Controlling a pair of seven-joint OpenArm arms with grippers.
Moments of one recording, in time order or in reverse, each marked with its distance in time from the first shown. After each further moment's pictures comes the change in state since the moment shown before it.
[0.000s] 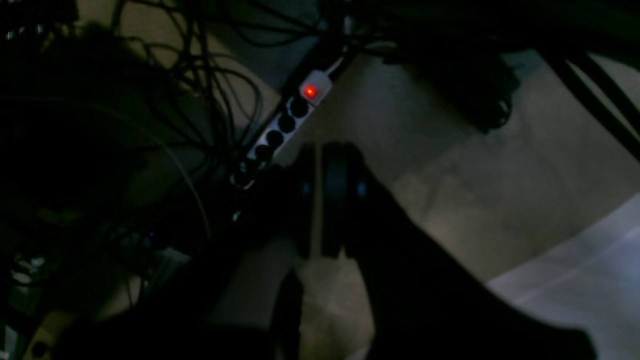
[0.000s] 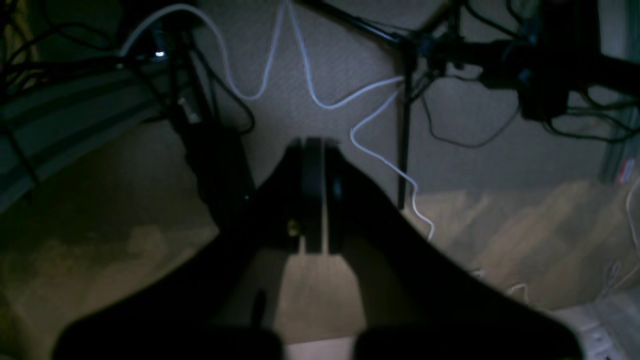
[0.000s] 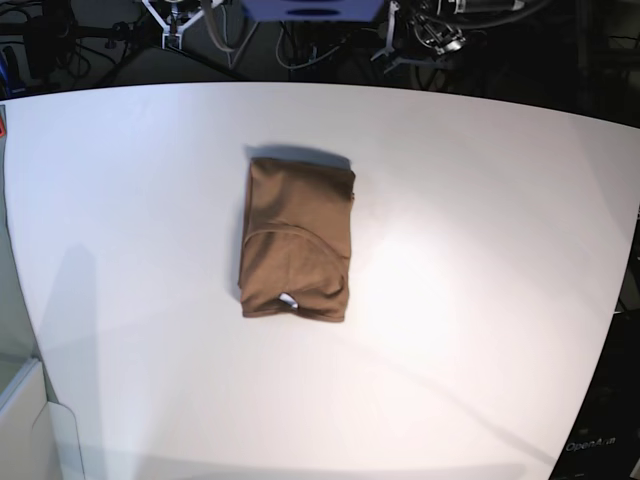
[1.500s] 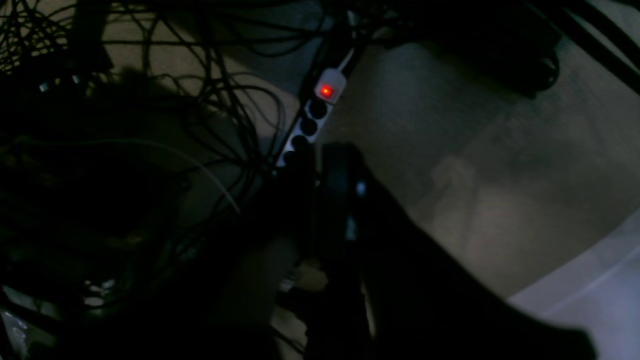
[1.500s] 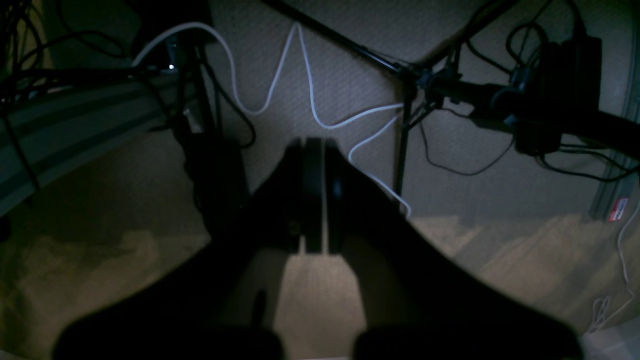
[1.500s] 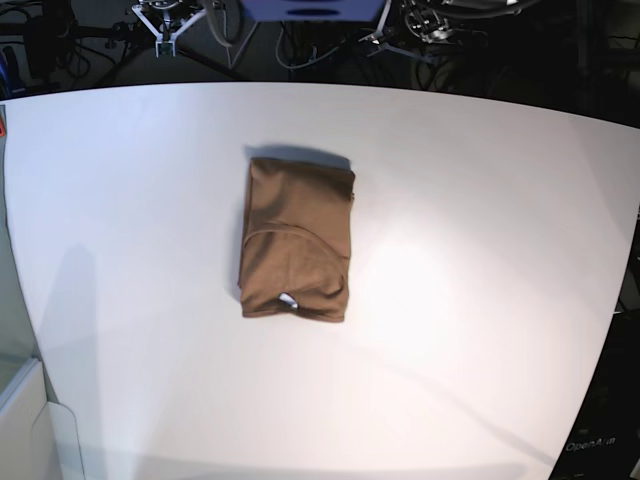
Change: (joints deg) left arm 0.0 1.2 11.9 -3.3 -1.0 8.1 -1.6; right arm 1.0 2.2 -3.1 -0.2 0.0 3.3 1.9
